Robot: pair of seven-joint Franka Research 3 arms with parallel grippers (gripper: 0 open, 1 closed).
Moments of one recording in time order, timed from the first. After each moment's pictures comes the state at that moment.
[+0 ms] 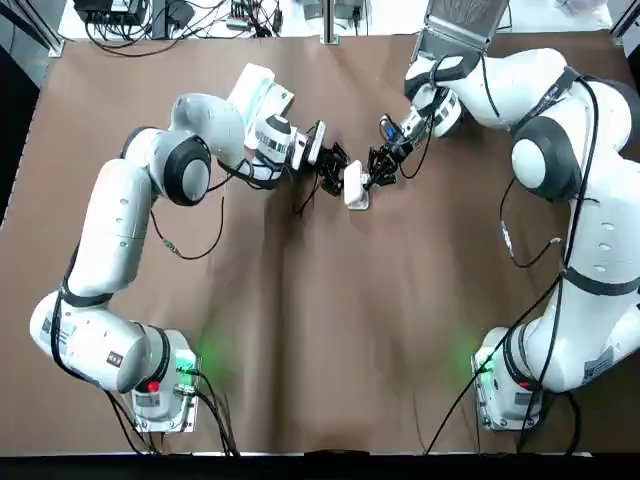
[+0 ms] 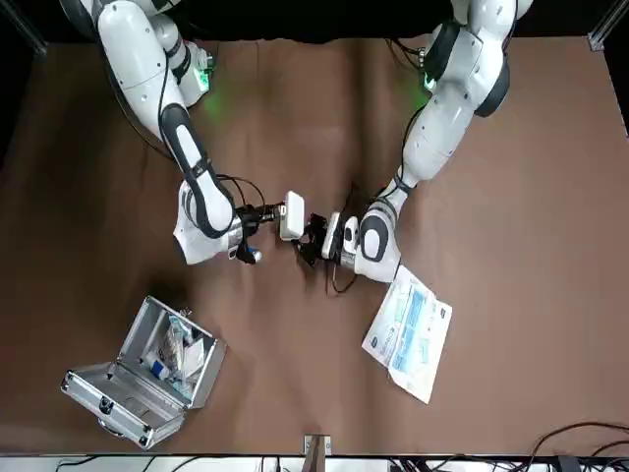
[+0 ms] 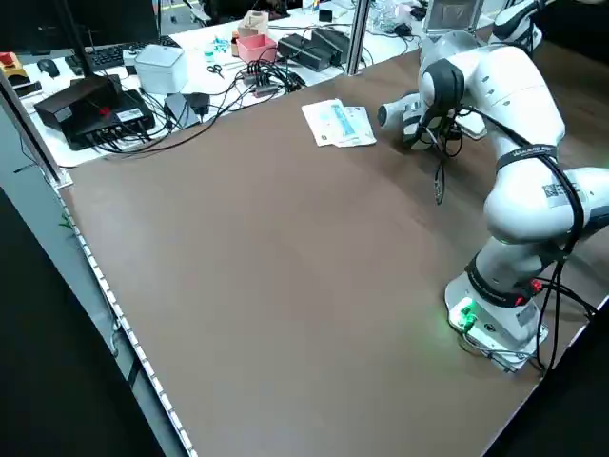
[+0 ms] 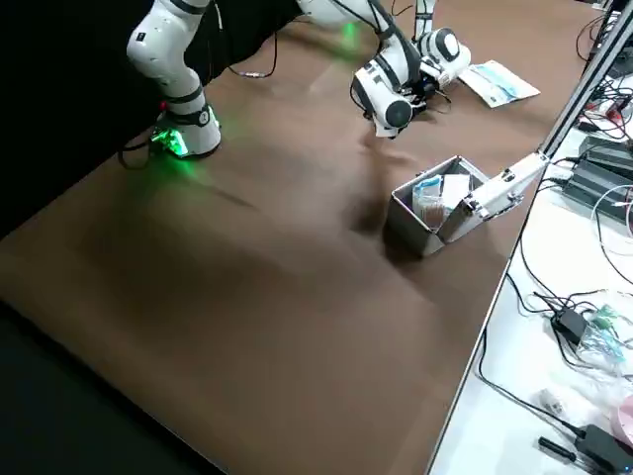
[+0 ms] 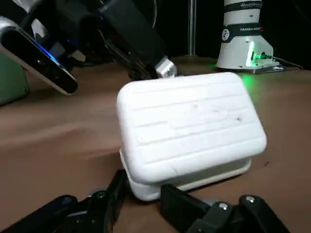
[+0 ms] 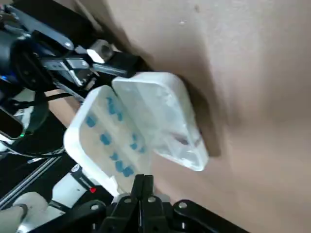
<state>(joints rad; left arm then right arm) -0.39 1.14 -0.28 -1.39 -1.40 2.08 2.52 0.39 0.65 0.02 -1.88 1.11 1.89 -0.20</state>
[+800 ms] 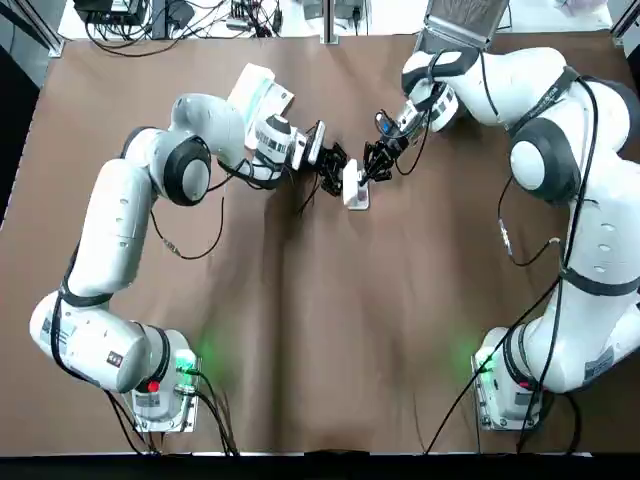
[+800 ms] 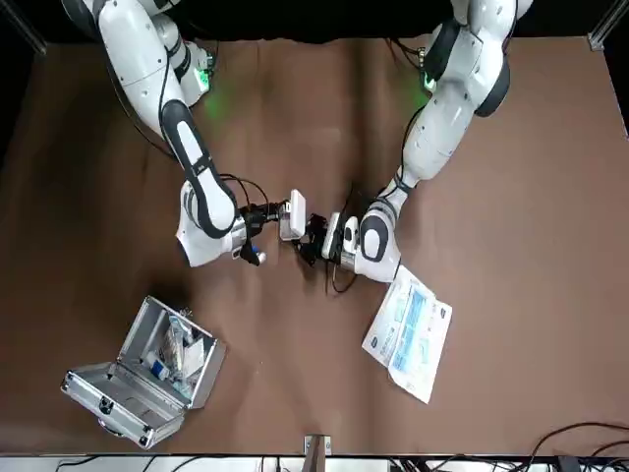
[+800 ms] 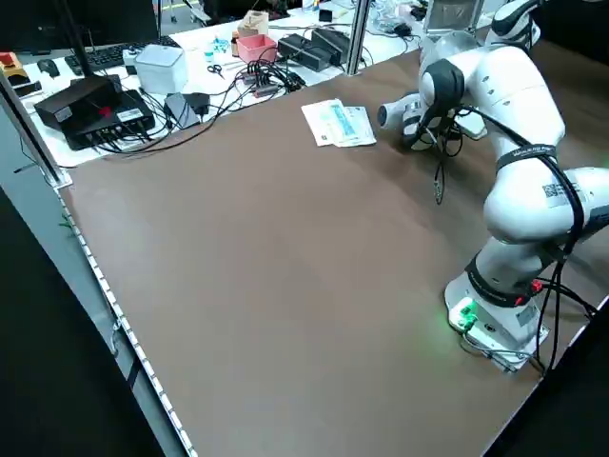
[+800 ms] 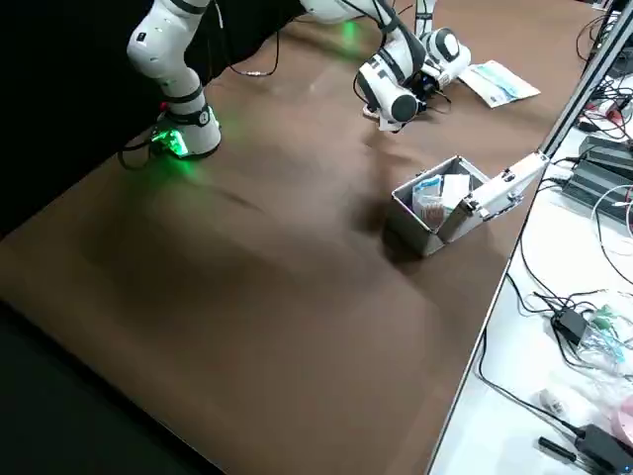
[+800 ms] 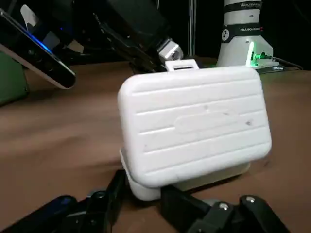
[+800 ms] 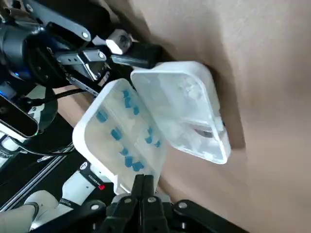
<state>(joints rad) -0.39 1.14 -0.28 -1.39 -1.40 2.08 2.52 0.40 0.65 0.02 -1.85 1.12 1.87 -0.15</state>
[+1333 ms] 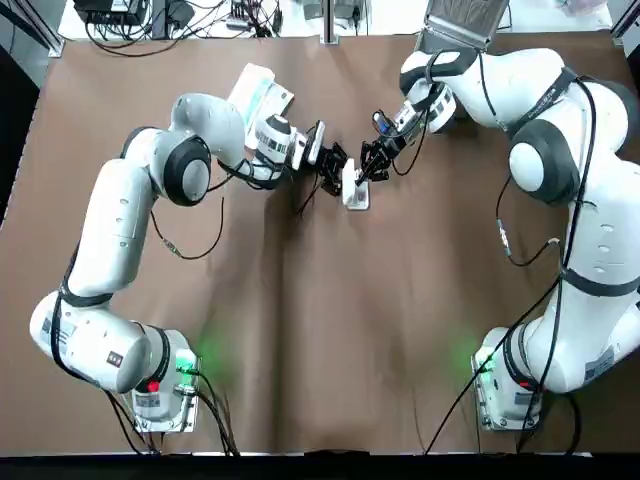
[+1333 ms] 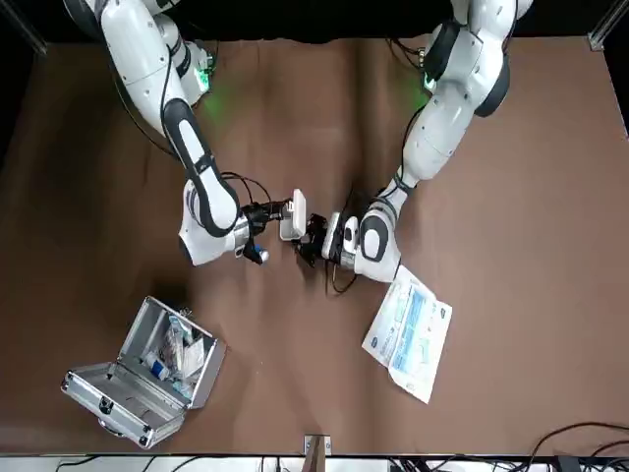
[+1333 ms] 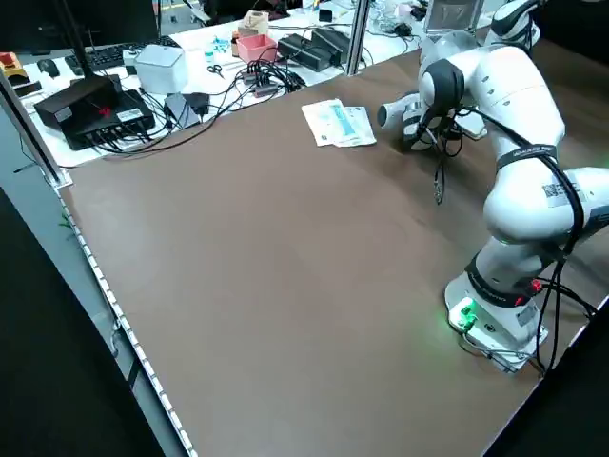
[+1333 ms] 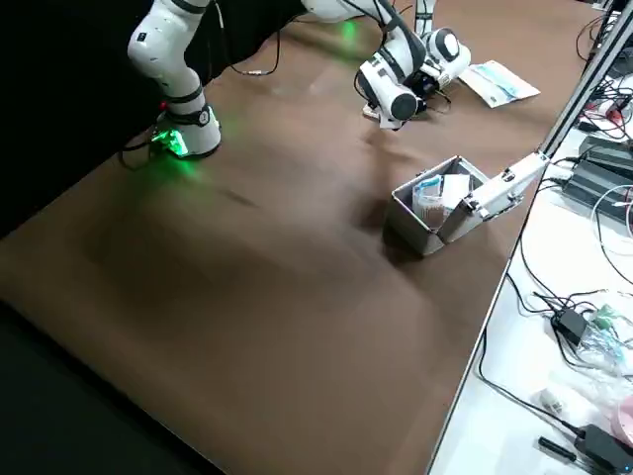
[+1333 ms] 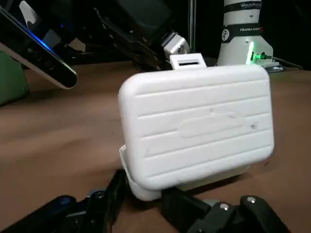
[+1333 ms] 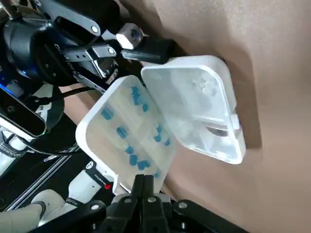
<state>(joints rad) -0.39 1.14 -0.28 -1.39 -1.40 2.08 2.52 0.41 0.65 0.02 -1.85 1.15 1.87 -0.14</state>
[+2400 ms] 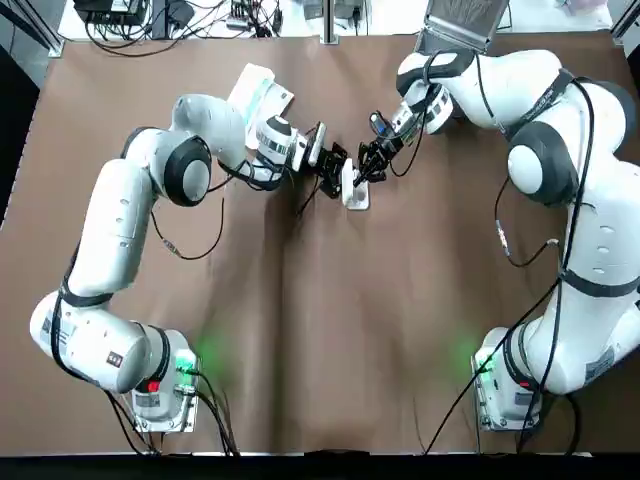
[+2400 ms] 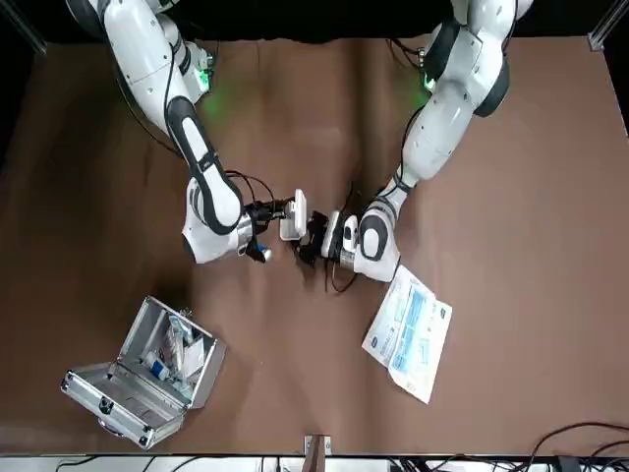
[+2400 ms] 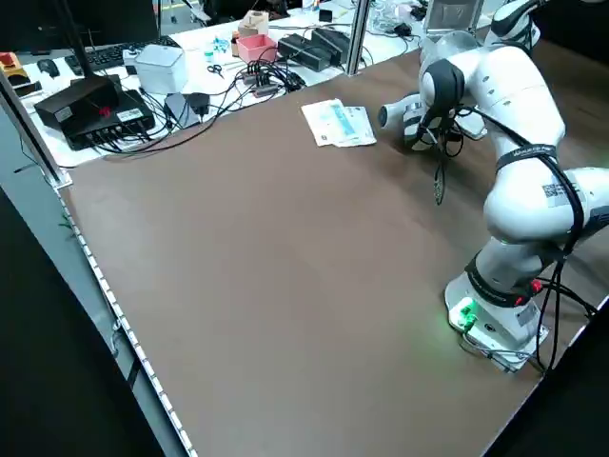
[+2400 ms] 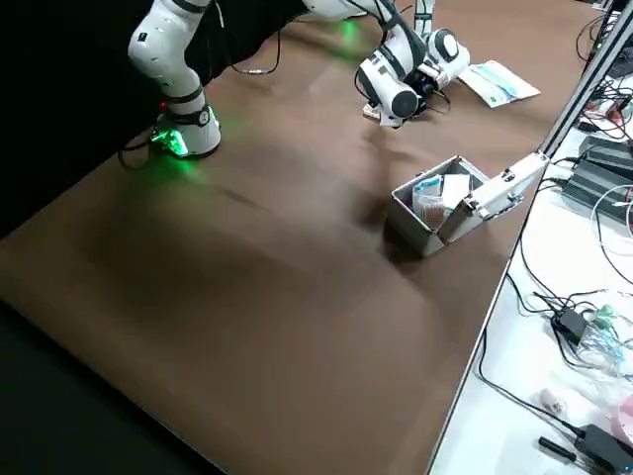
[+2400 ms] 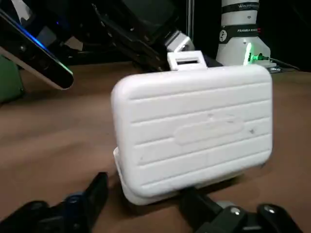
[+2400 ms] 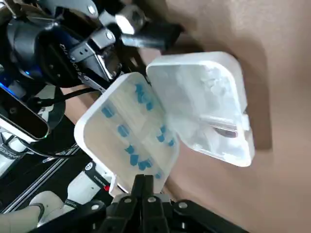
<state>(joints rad) -0.39 1.14 -0.28 -1.39 -1.40 2.08 2.52 0.44 0.65 0.02 -1.85 1.17 1.89 -0.13</state>
